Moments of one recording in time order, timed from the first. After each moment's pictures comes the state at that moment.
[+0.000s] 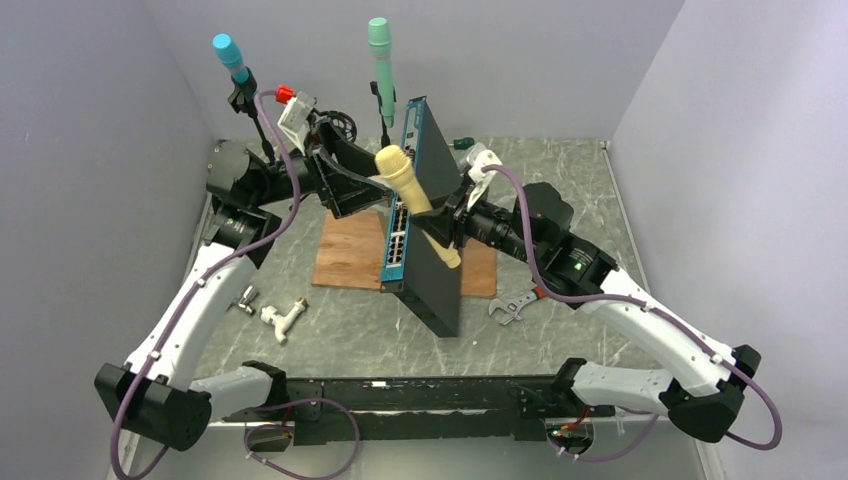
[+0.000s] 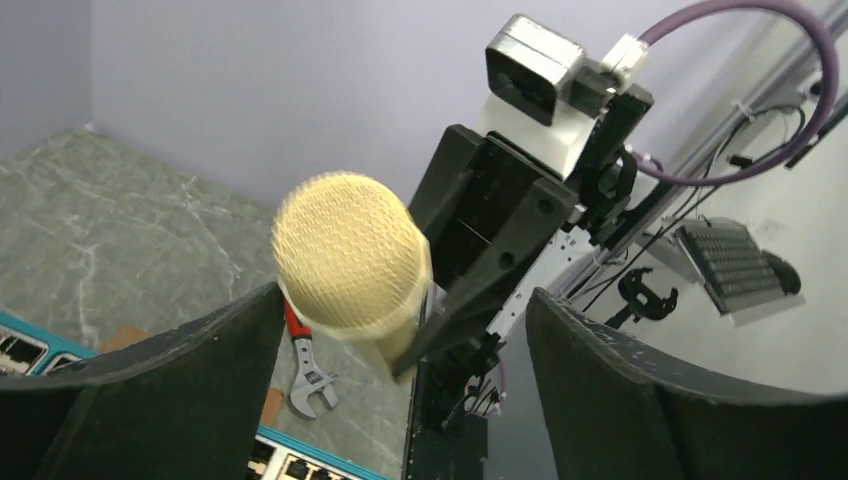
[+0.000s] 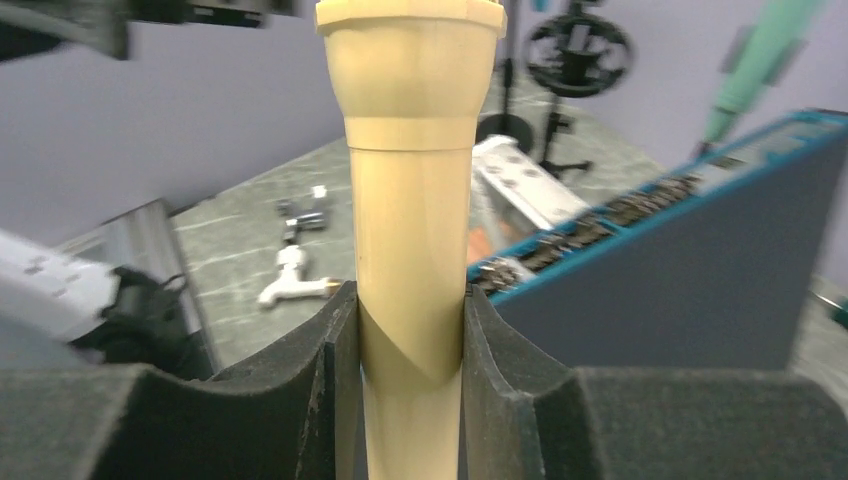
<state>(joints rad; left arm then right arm) -0.33 1.17 1.20 0.43 1.04 -0.84 0.87 1.09 1.21 -0.14 -0.21 0.07</state>
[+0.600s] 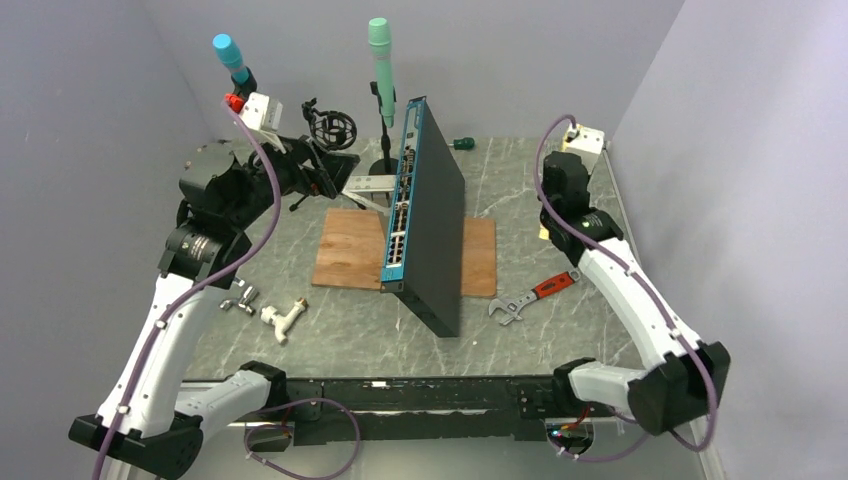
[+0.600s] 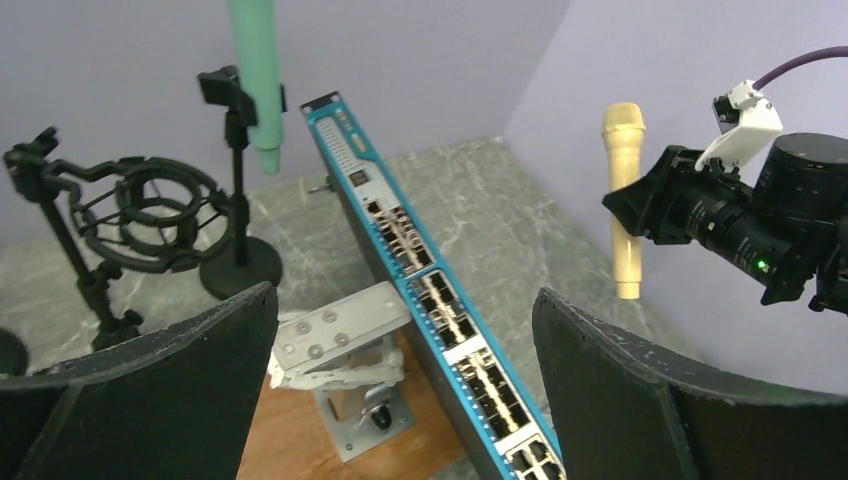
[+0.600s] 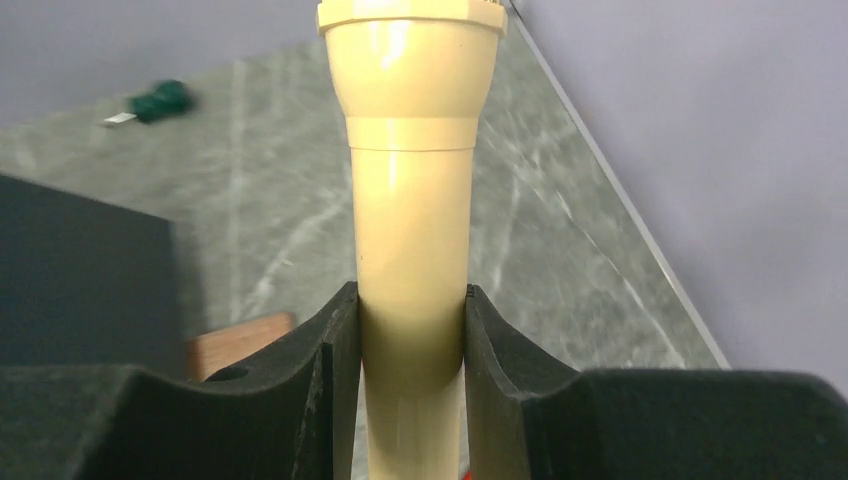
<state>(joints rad) -0.33 1.02 1.36 -0.29 0.31 -0.31 0.37 1.18 1.14 -0.32 0.68 0.21</state>
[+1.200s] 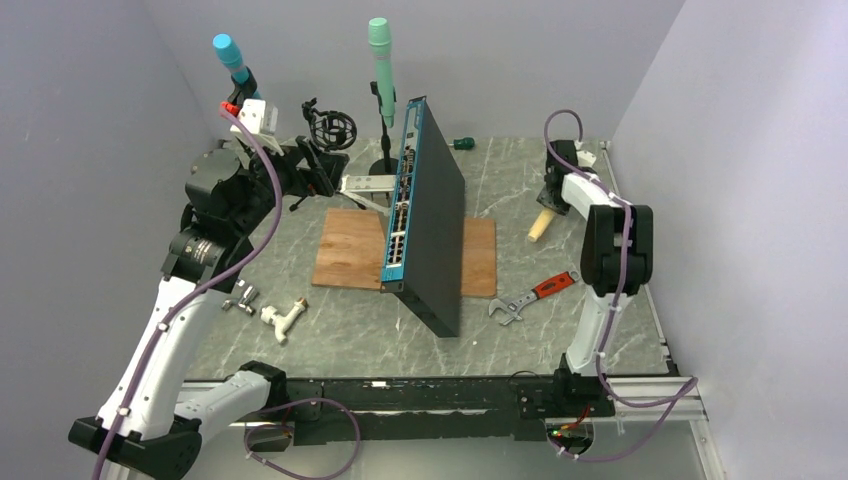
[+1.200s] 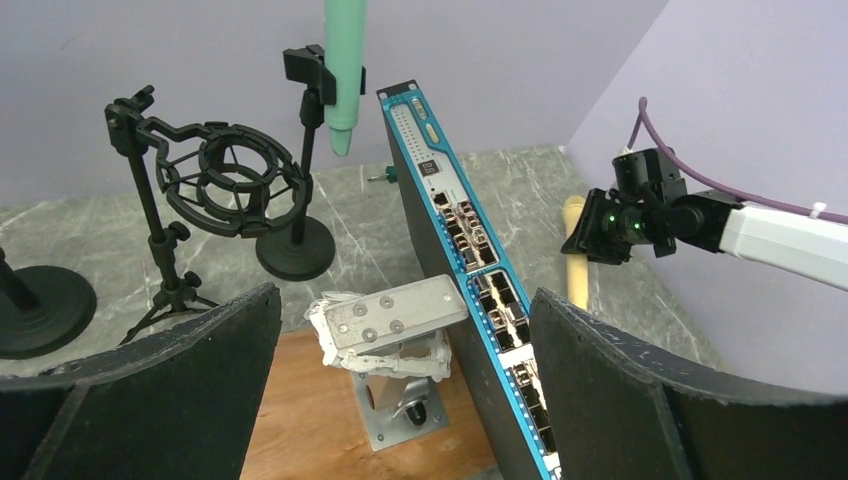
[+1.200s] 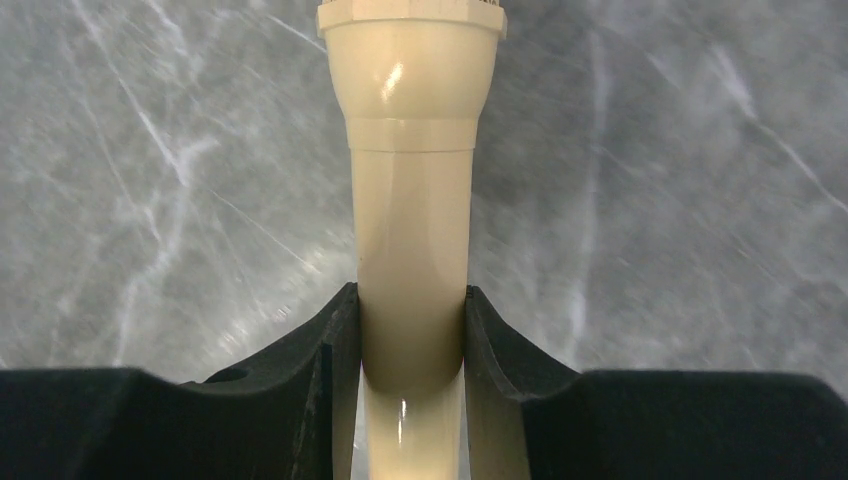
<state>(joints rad) -0.34 1.00 1.31 -0.32 0.13 -0.30 0.00 1.96 1.41 -0.43 0.37 0.53</state>
